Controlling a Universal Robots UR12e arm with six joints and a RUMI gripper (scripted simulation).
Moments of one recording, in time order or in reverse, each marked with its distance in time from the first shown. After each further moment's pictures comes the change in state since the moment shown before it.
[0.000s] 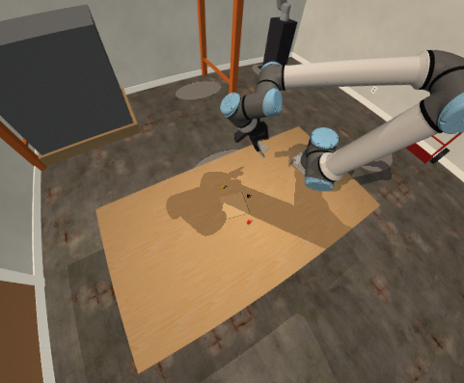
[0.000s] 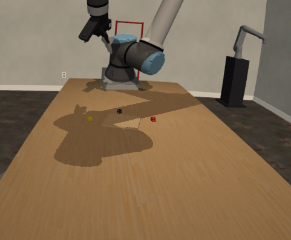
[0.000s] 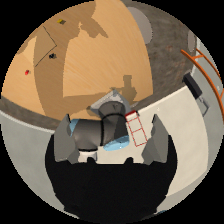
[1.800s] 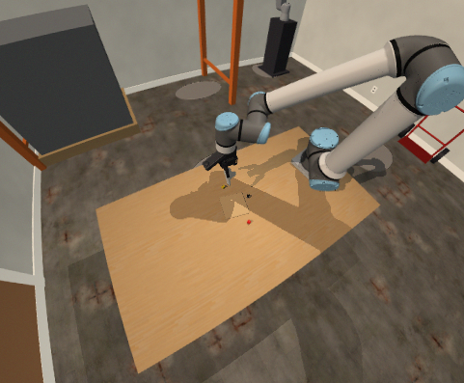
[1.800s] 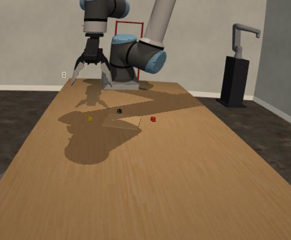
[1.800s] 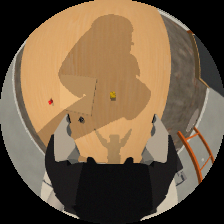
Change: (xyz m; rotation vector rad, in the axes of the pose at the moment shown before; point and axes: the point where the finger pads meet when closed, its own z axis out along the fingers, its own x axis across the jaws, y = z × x) arm -0.140 -0.231 -0.043 0.652 -0.118 -0.557
